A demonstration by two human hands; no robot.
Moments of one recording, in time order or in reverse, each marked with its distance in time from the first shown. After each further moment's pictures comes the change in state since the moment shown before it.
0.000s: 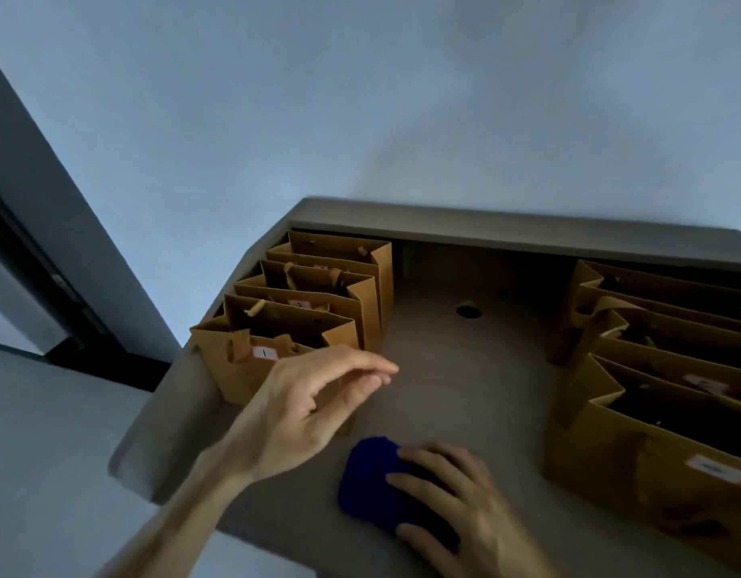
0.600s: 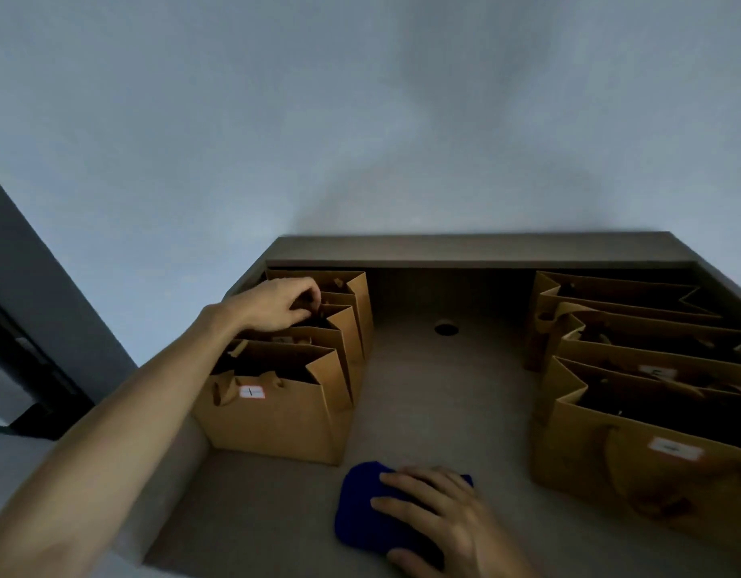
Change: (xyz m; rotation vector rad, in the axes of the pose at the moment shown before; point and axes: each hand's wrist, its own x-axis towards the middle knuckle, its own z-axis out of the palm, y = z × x) left_hand 0.131 -0.141 -0.061 0.522 -0.446 -0.321; right_hand 0.010 0.003 0.004 -0.089 -0.202 0.039
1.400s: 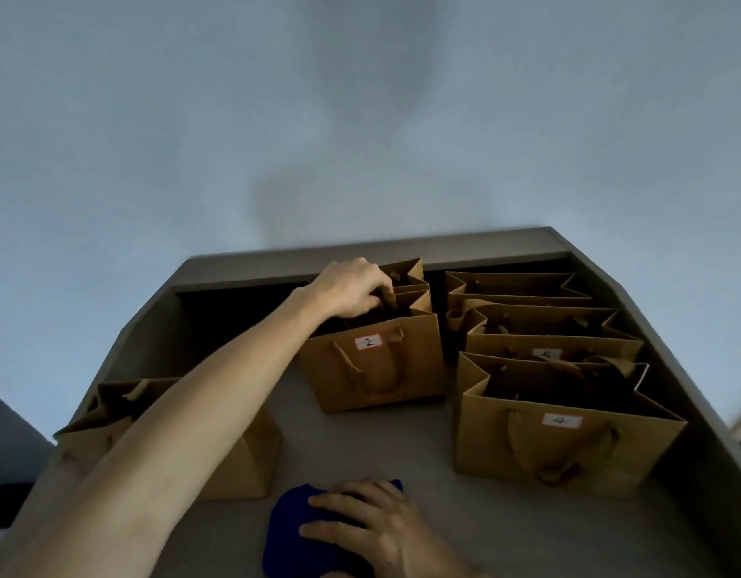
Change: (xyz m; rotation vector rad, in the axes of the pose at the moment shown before) left_hand 0.094 0.192 0.008 0.175 0.094 0.378; right_hand -0.003 0.004 0.015 0.181 0.116 -0.026
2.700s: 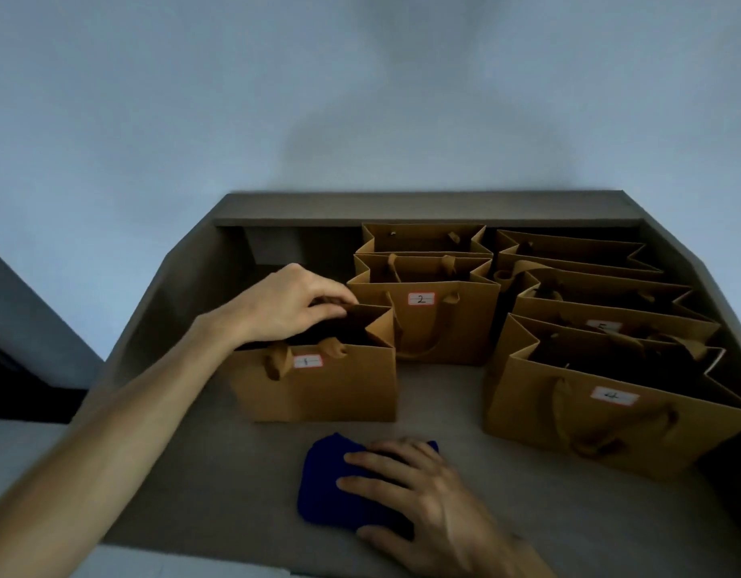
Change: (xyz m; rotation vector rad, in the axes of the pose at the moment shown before) left_hand -0.151 -0.035 0.016 -0.388 0.012 -0.042; right_hand -0.018 -0.011 -0.013 0.025 -0.115 0.022
